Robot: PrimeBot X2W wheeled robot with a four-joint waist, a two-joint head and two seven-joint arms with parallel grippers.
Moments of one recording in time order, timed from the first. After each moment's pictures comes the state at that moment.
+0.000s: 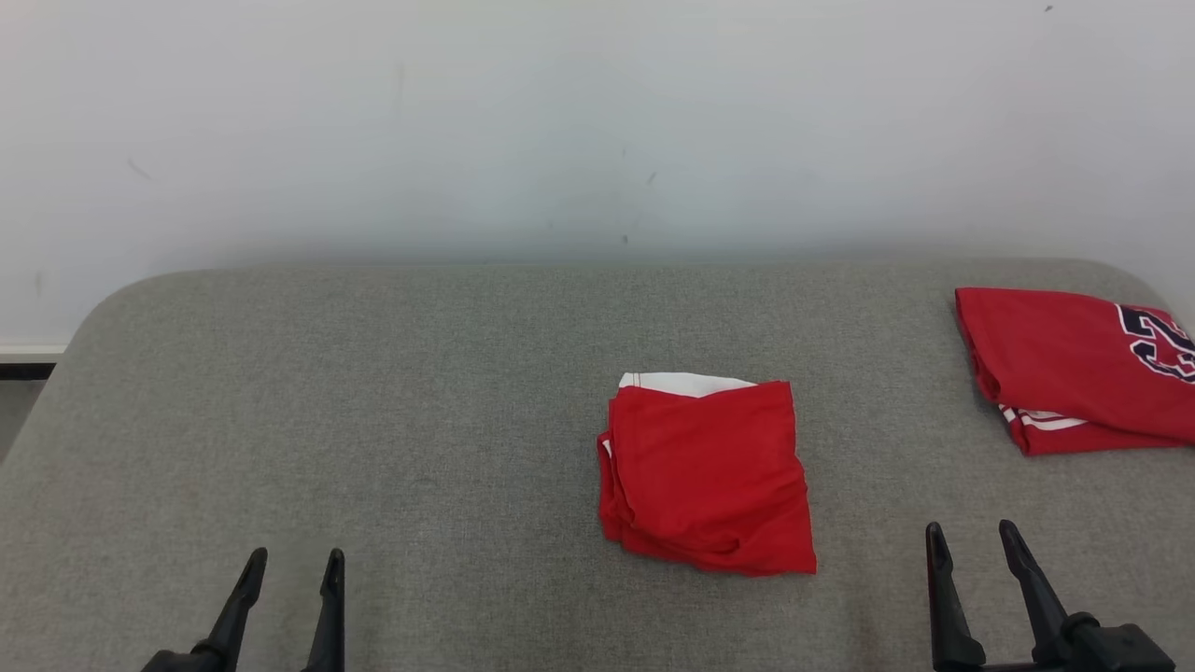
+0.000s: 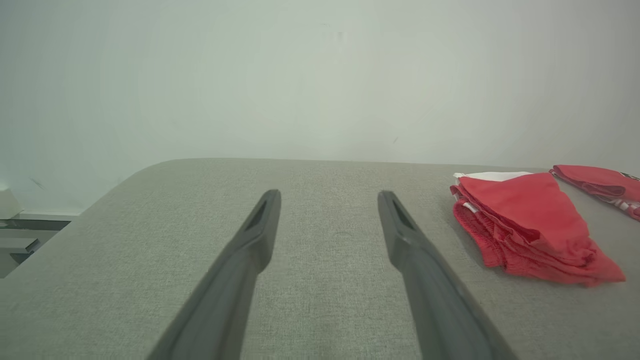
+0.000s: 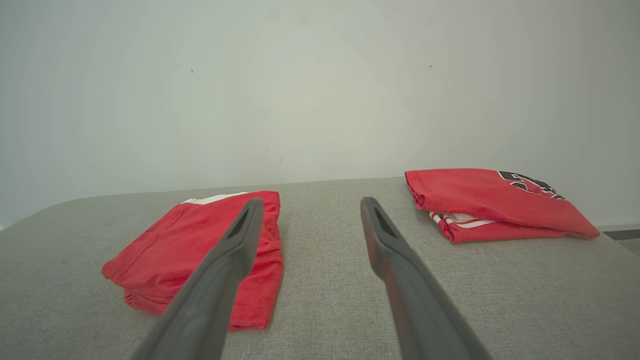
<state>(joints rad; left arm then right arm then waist) 0.05 0.12 0.01 0.13 -0.16 -0.13 -0.26 0.08 -0.07 -0.02 0.13 0.16 0.13 -0.26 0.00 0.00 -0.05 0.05</state>
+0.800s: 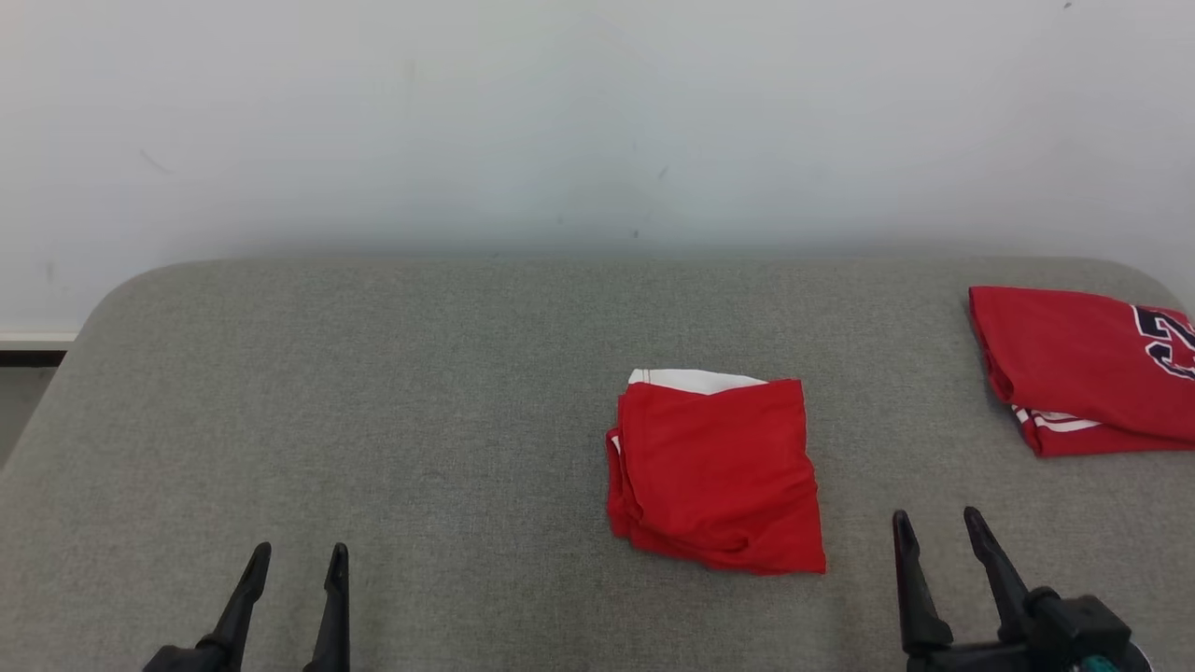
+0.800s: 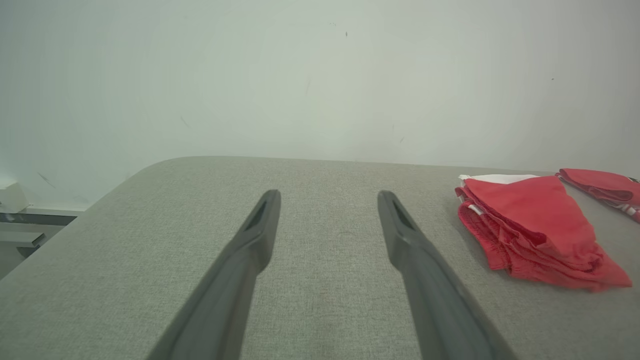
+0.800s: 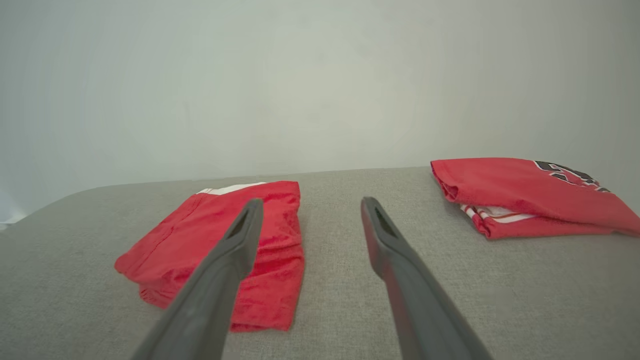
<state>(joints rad) 0.04 0.10 0.02 0.14 -0.15 -0.13 -0.26 0.03 -0.06 0.01 0.21 0.17 0.13 -0.26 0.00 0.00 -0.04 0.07</state>
